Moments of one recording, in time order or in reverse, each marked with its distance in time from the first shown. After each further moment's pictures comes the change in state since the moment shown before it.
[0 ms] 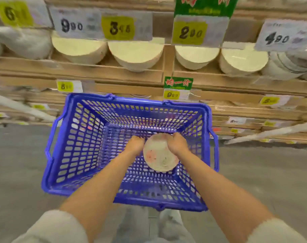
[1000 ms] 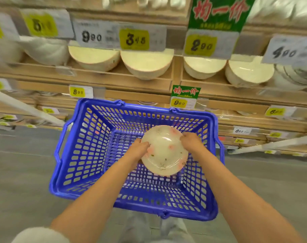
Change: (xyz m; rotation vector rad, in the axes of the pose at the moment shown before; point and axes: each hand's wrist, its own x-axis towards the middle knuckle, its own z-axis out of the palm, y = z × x) left_hand -0.002 -0.006 -0.013 -0.103 -0.064 0.034; right_hand 0.002 -0.018 -0.045 -0.038 -0.075 -0.024
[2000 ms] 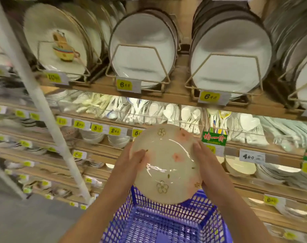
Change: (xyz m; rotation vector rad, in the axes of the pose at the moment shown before) left_hand -0.296 0.091 -0.152 -0.470 0.143 0.951; right_hand -0.289 -0.160 -0.078 0.772 -0.033 -0.887
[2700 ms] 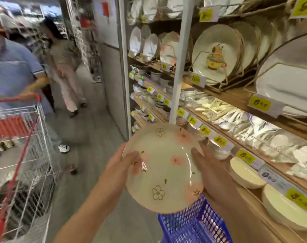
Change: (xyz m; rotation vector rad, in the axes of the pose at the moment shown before) left_hand -0.167 0.045 -0.113 -0.051 0.798 0.119; right_hand -0.018 -0.005 0.176 -0.016 -0.821 0.030
